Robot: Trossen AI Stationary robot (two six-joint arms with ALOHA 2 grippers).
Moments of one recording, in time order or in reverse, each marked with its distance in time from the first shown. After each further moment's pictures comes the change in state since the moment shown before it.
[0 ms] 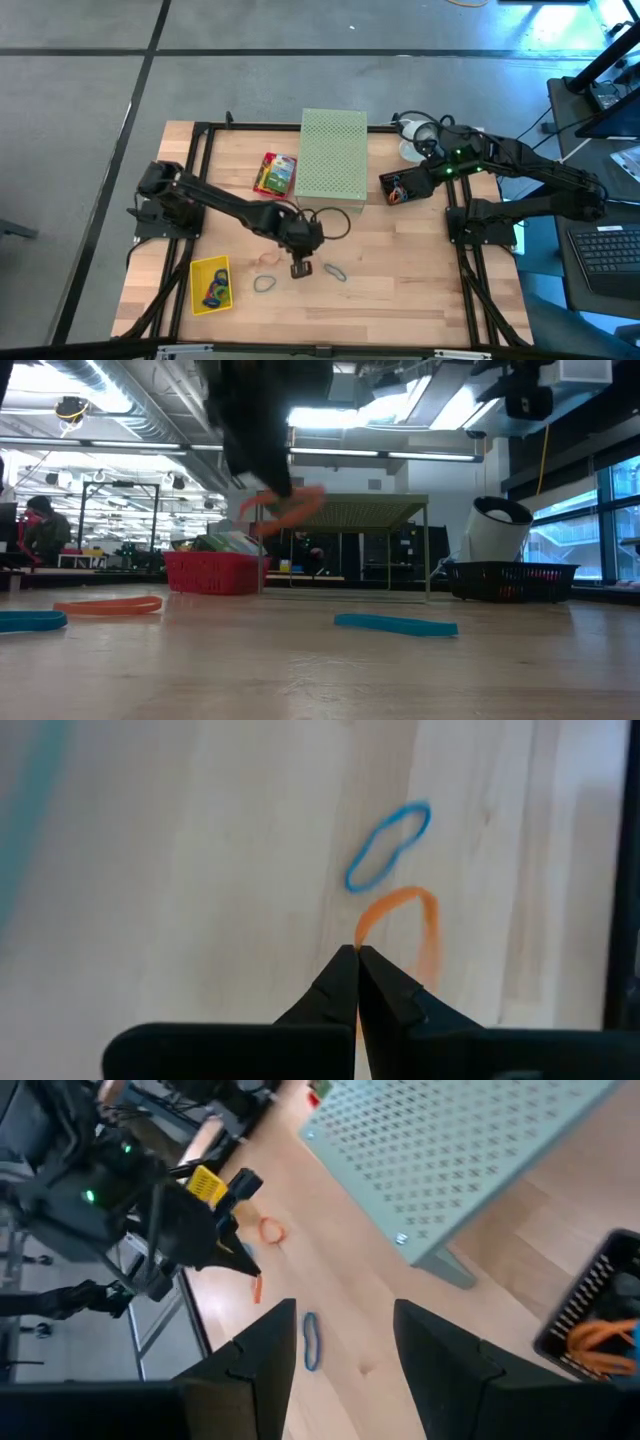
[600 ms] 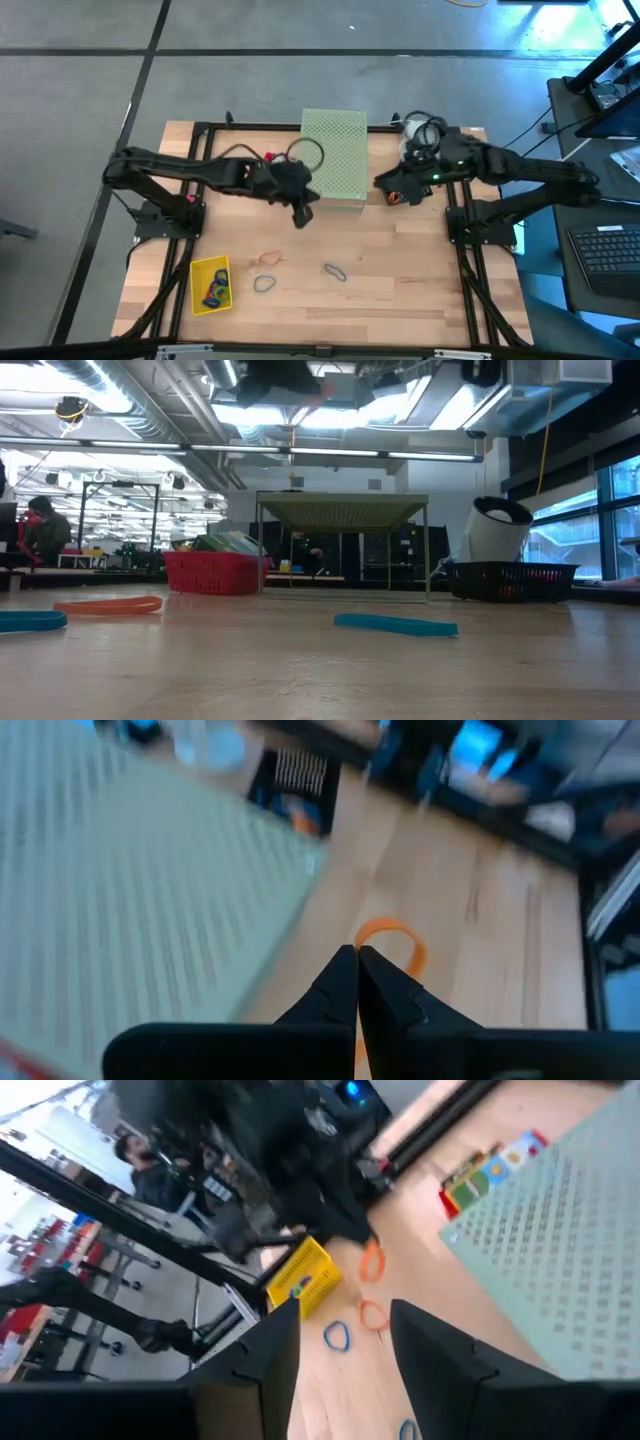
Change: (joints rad) left arm 0.190 -0.312 0.001 0.100 -0.202 0.015; right arm 0.209 0.097 0.002 0.437 0.144 0.050
